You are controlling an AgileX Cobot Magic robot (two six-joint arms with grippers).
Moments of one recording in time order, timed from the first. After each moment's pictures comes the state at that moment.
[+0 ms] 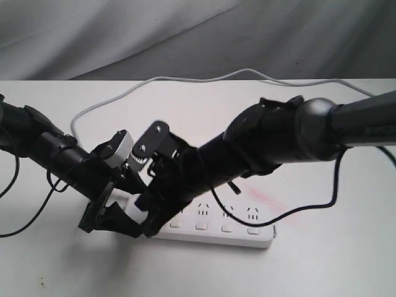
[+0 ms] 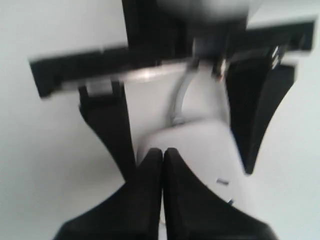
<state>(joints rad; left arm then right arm) 0.01 2.21 -1.14 -0.97 1.08 2.09 0.70 1.98 -1.16 1.22 0.51 -1.51</state>
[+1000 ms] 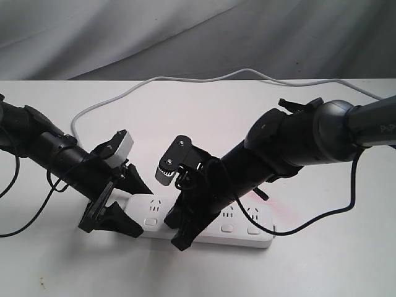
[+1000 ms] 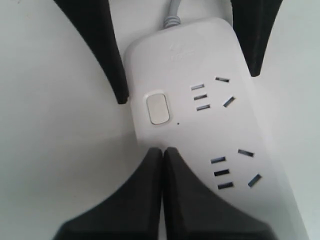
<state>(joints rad) 0.01 2.21 -1.14 -0.97 1.08 2.09 0.63 1.99 -1.08 1.05 0.58 -1.42</state>
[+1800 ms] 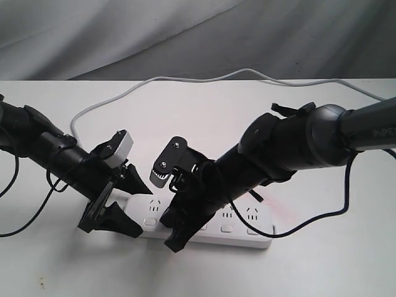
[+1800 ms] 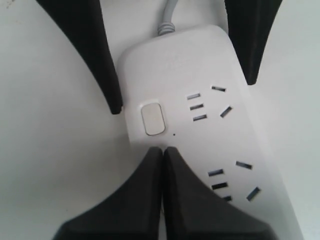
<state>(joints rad) 0.01 2.21 -1.14 -0.97 1.08 2.09 0.66 2.02 -1.08 1.05 0.52 -1.41</state>
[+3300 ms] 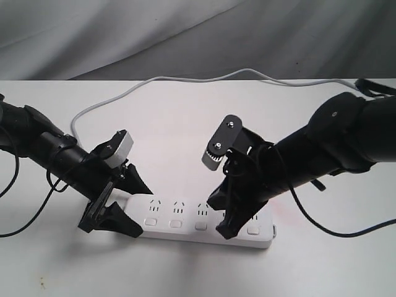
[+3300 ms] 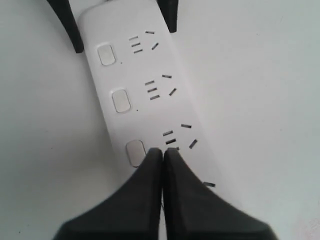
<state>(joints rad) 0.01 2.21 -1.14 -0.97 1.08 2.09 0.52 1.75 -0.90 0.95 0.51 -1.37</state>
